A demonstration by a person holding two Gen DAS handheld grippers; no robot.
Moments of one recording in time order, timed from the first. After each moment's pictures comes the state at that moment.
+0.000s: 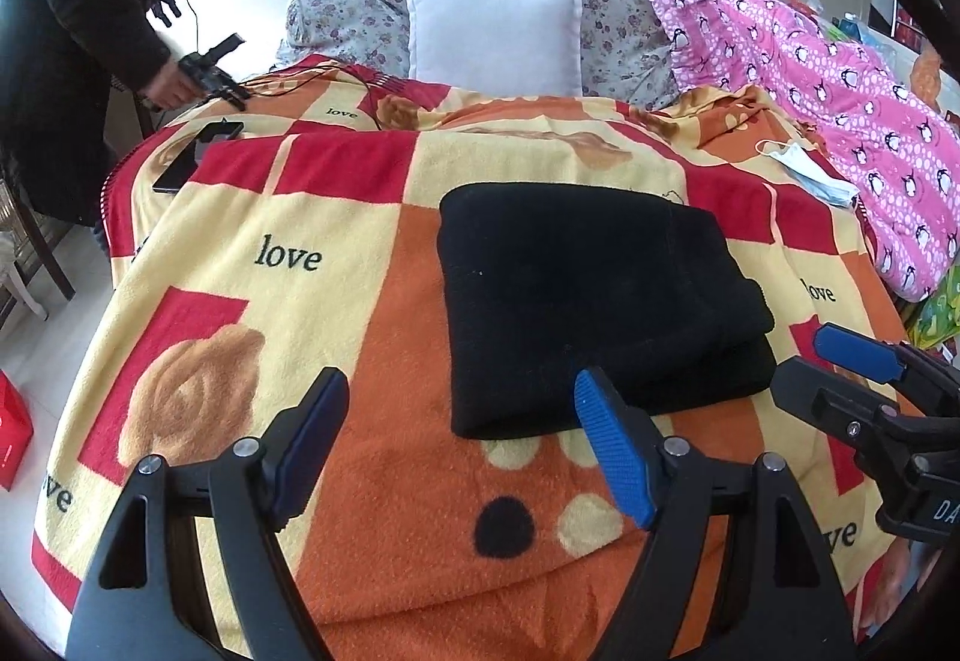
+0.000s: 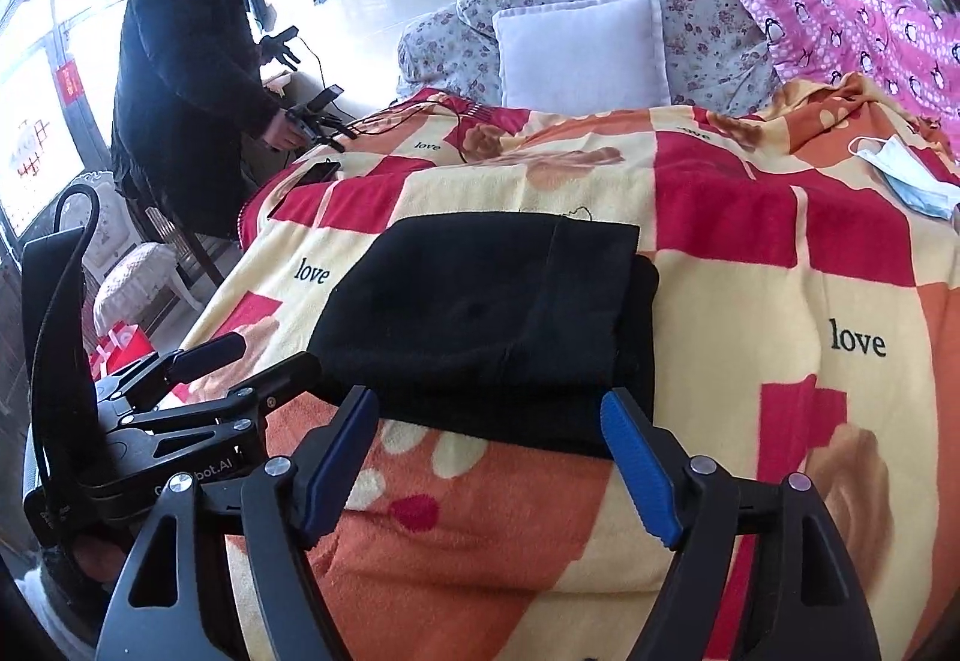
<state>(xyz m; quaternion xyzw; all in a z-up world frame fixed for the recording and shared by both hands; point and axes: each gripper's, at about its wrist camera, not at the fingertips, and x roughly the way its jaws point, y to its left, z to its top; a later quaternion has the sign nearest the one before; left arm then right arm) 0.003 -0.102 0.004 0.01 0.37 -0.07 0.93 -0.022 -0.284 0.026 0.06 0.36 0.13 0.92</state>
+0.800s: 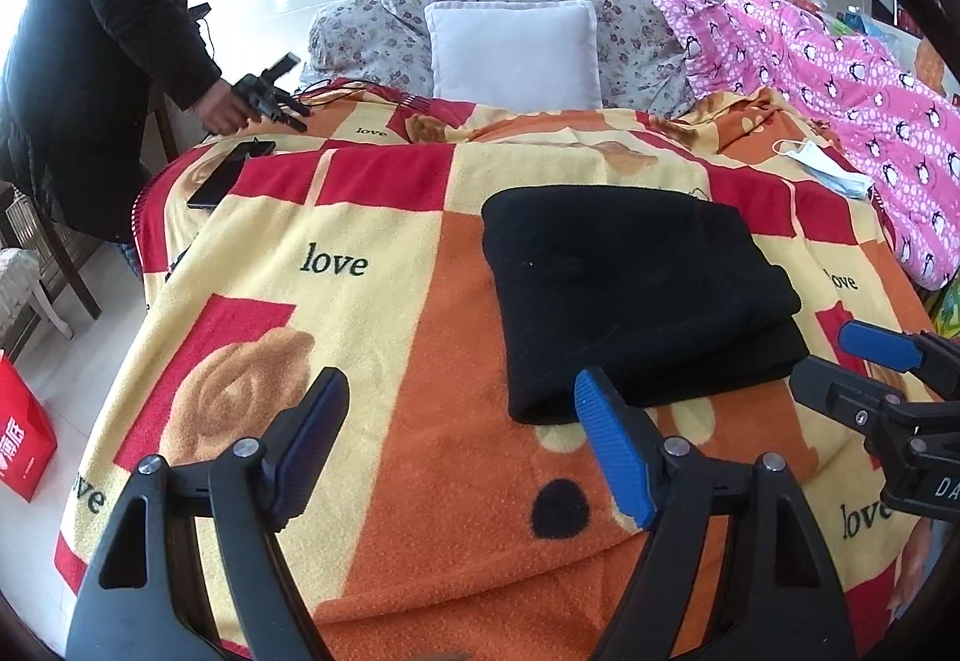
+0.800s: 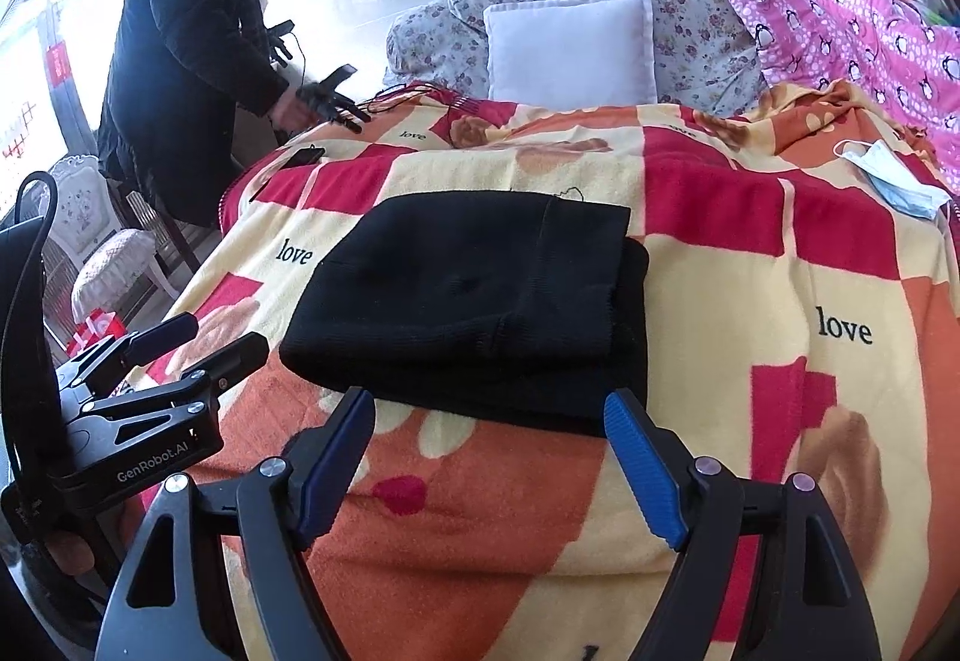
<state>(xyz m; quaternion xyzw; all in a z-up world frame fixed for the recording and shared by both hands) -0.013 -0.088 0.001 0.03 0.34 -0.05 0.94 -0.028 -0.278 0.015 0.04 0.37 0.11 0.92</state>
